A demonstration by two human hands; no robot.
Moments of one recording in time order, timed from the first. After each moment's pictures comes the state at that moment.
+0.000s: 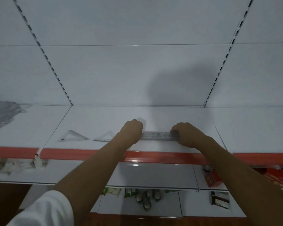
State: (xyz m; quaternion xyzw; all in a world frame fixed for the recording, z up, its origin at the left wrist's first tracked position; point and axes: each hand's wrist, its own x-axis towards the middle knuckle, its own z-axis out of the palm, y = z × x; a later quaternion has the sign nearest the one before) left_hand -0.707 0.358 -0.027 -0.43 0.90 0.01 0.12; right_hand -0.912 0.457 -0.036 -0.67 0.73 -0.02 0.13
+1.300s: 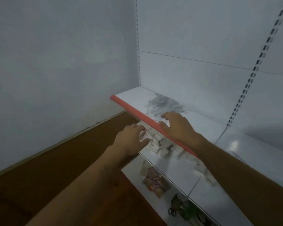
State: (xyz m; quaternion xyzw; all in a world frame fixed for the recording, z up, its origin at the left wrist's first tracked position) left_hand -0.135 0.423 0.038 -0.73 0.67 0.07 -0.14; right_hand -0.309 0.310 0.038 -0.87 0.43 -0.21 0.09
